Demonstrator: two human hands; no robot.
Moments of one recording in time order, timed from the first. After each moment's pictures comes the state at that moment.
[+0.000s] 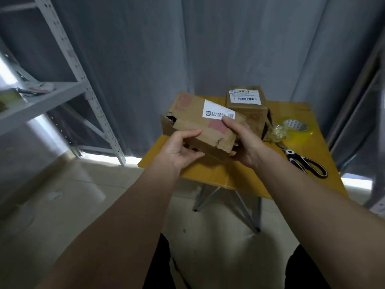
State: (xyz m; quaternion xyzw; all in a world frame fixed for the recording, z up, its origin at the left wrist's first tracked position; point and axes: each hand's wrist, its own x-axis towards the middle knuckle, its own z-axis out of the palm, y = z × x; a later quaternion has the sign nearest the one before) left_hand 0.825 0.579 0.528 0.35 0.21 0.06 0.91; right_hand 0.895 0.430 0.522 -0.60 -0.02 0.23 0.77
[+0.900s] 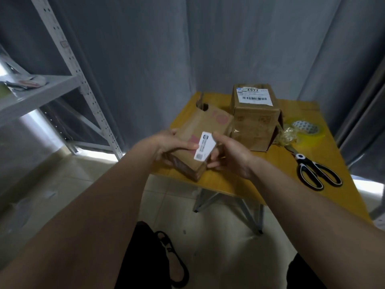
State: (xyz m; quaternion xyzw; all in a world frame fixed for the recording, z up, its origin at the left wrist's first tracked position) left_hand 0.848 0.649 0.534 0.79 0.24 -0.11 0.55; right_hand 0.903 0.463 0.497 -0.70 -0.11 0.33 0.62
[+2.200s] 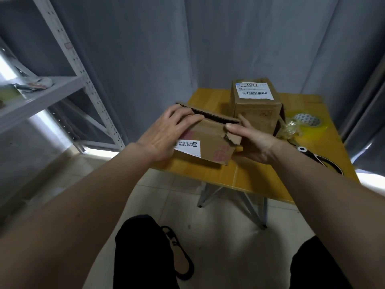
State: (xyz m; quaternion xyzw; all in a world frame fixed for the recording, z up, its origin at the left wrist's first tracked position) left_hand 0.825 0.657 0.534 0.96 -0.16 0.23 -0.07; right_hand 0.929 0.419 0.505 -0.62 -0.11 0.35 0.69
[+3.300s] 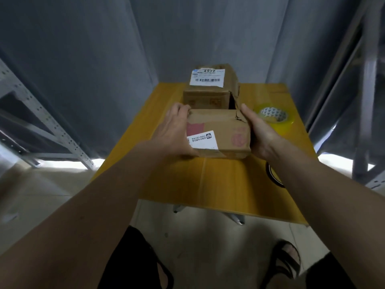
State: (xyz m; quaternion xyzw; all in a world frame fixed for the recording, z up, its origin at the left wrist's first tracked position) left_hand 0.954 0.562 0.507 0.98 -0.03 0.08 0.16; right_hand 1.010 0.347 0.485 -0.59 0.04 0.24 0.77
